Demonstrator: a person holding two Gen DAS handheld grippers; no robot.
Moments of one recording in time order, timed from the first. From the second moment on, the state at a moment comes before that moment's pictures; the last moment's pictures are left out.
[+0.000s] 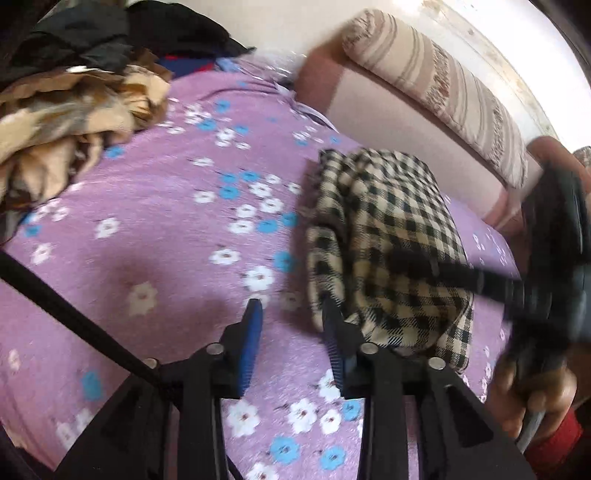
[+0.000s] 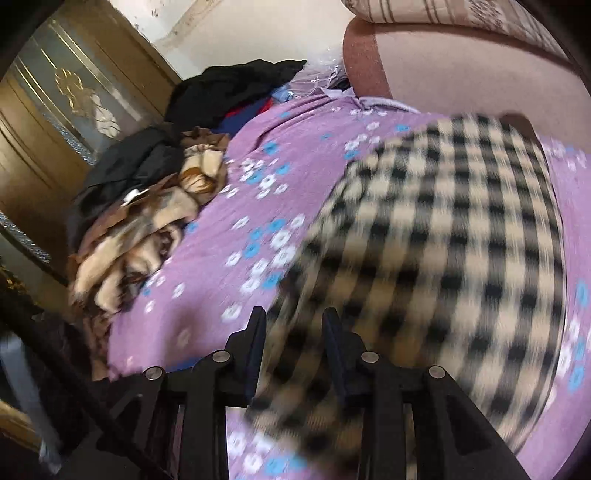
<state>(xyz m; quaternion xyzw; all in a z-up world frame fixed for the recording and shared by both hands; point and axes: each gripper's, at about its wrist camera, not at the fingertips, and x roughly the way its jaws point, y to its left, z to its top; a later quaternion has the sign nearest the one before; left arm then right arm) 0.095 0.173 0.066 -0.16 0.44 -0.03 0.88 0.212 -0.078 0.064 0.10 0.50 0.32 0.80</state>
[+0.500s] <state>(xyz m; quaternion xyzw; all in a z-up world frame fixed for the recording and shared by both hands) 0.020 0.162 0.126 -0.10 0.36 0.08 0.93 0.080 -0.104 0.042 0.08 0.52 0.32 0.79</state>
